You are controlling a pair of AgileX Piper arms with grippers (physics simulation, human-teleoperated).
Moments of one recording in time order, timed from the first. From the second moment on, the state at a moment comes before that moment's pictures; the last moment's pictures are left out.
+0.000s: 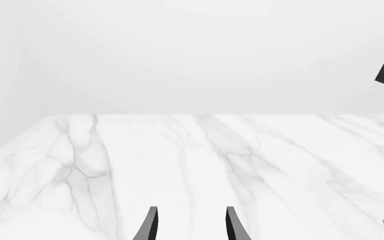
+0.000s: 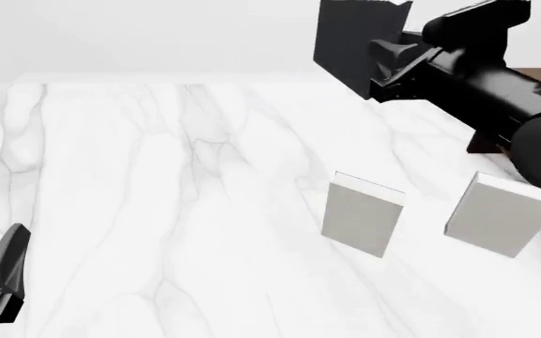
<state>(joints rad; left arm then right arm) 0.00 0.00 0.00 0.00 0.00 0.40 1.22 -0.85 -0.26 -0.13</state>
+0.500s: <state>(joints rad) 0.00 0.00 0.00 0.00 0.00 0.26 0.98 -0.81 -0.08 -0.28</state>
